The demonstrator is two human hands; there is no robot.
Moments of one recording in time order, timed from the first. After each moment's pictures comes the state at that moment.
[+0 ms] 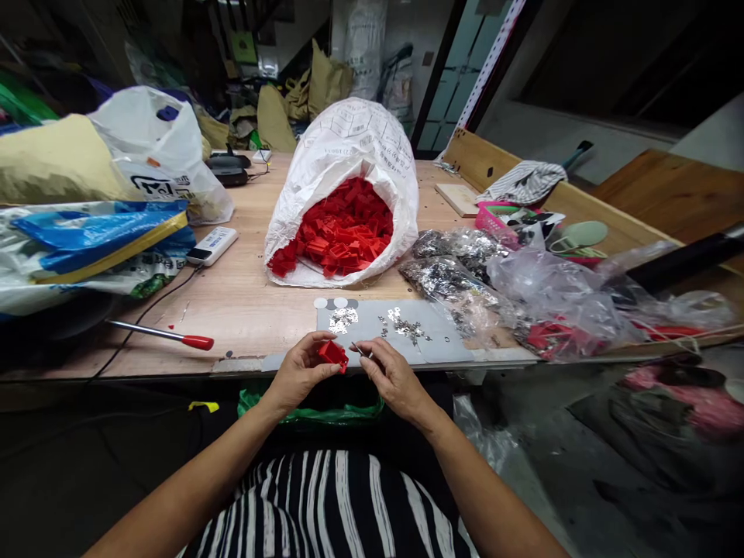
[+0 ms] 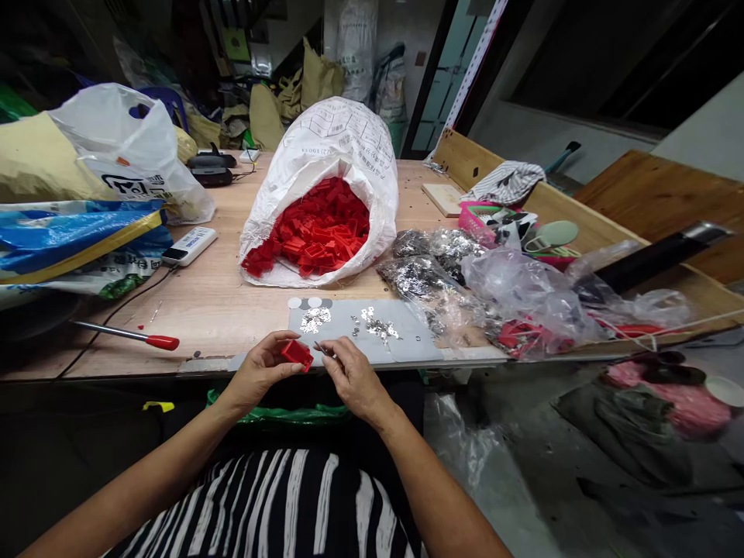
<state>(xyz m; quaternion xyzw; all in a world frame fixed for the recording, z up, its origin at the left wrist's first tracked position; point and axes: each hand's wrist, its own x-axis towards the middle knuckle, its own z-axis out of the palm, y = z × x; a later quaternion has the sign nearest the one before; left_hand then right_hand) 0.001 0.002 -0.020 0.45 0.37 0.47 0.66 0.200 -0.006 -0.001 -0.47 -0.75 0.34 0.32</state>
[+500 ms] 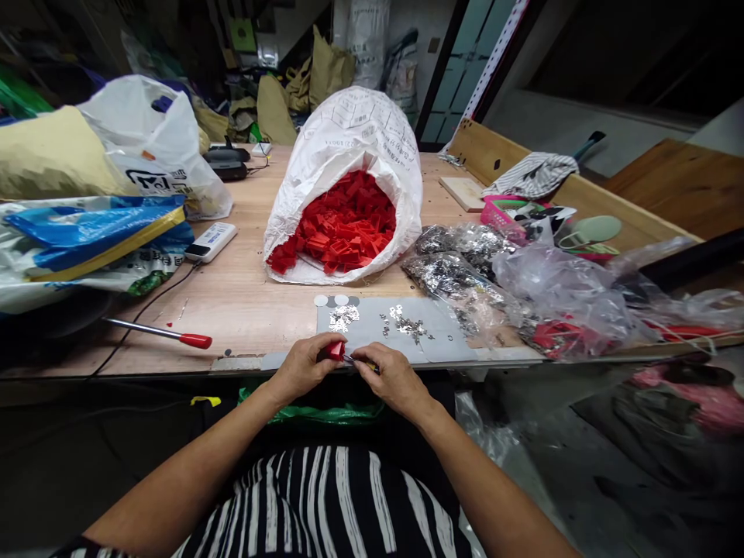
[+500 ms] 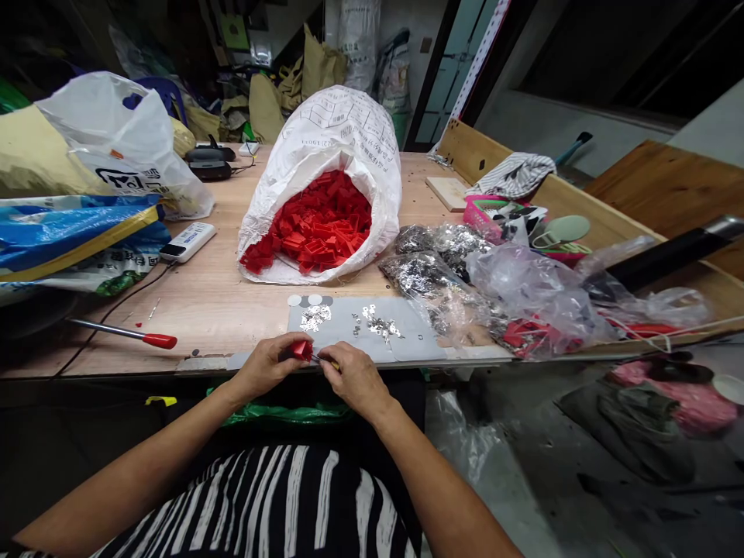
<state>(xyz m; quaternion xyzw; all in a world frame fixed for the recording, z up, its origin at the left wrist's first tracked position) -0.002 0.025 -0.030 0.75 0.43 0.35 0.36 0.199 0.002 -0.012 -0.50 -0.80 0.26 0.23</state>
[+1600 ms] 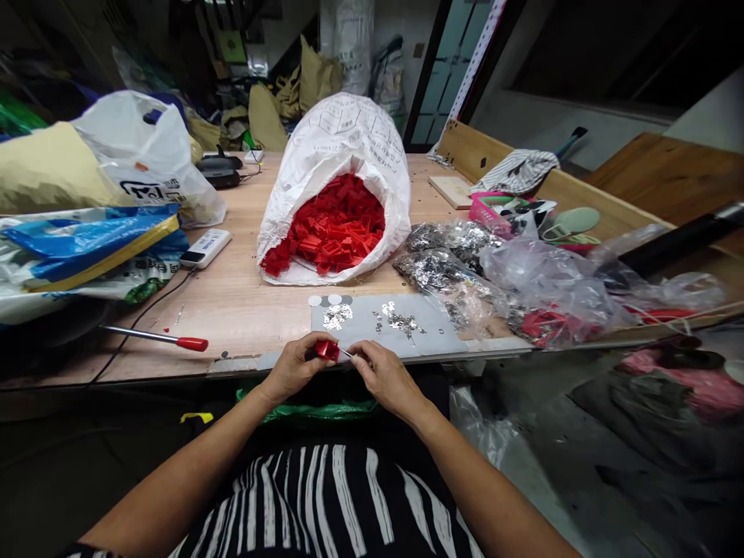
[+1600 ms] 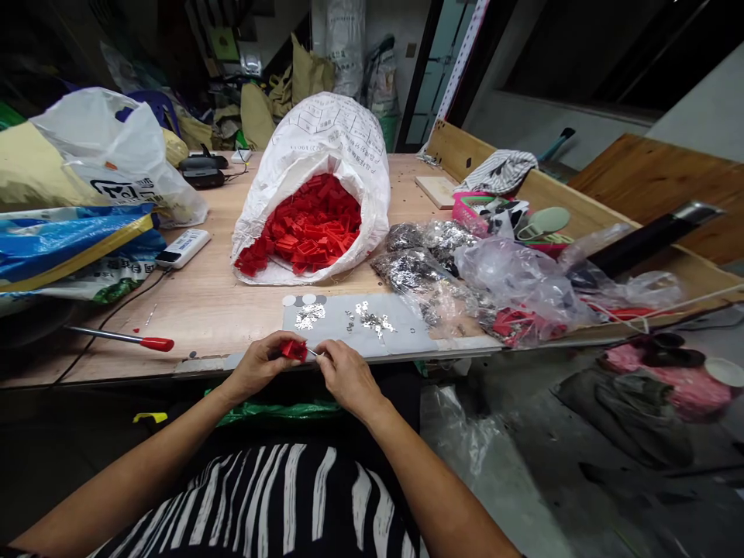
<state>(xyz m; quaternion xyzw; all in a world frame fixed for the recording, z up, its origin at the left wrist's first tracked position) -0.007 0.021 -0.035 0.68 0.41 0.38 0.47 0.193 -0.008 -0.008 -0.54 -0.75 0.28 0.25</state>
